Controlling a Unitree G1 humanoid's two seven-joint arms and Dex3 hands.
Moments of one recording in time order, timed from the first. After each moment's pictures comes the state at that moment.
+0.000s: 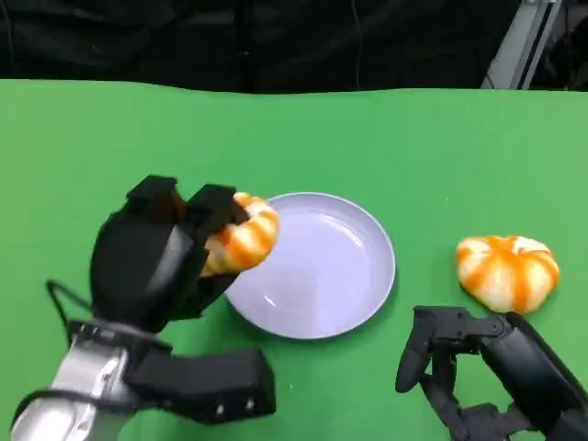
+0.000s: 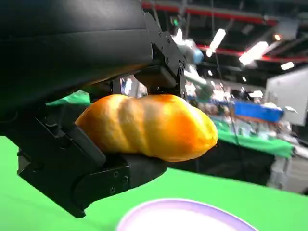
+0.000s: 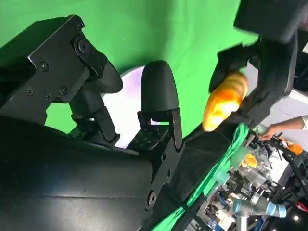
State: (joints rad) left arm -0.26 0.29 -0.32 0.19 0.86 -0.18 0.48; right arm 0.20 -0.19 0.17 -0.21 -0.23 -0.32 0.19
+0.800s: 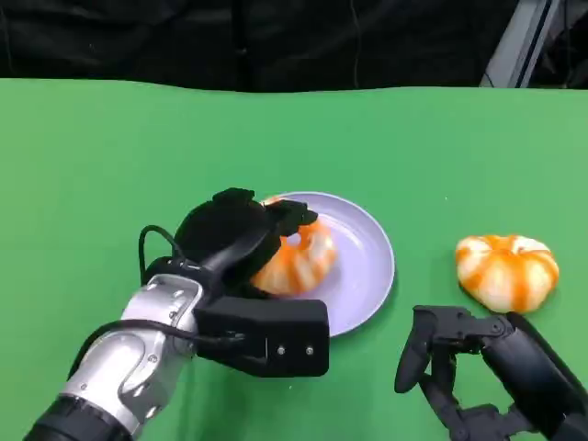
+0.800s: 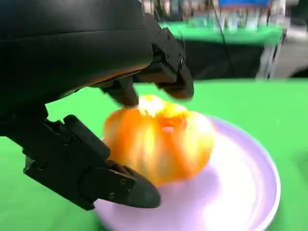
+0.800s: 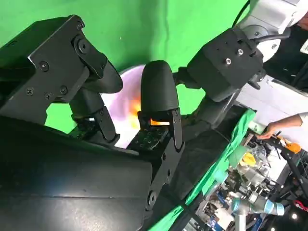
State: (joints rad) left arm -0.48 0.23 -0.48 0.35 0.83 -0.03 0.00; right arm 0.21 -0.19 0.17 -0.25 -0.23 -0.31 0.19
